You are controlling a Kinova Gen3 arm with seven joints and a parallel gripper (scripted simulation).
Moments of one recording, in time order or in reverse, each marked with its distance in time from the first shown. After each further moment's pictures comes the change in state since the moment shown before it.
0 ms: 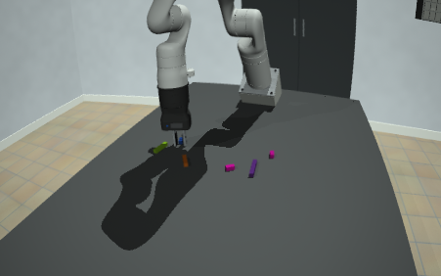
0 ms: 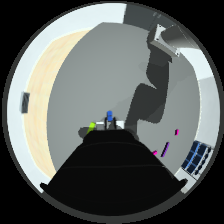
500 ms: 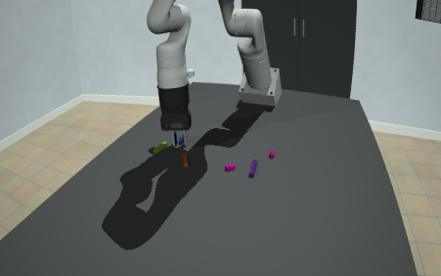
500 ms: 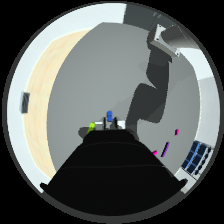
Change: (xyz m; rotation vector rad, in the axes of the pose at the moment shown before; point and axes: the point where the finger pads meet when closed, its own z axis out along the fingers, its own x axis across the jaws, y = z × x) arm 0.000 0.000 0.000 0.000 0.000 0.000
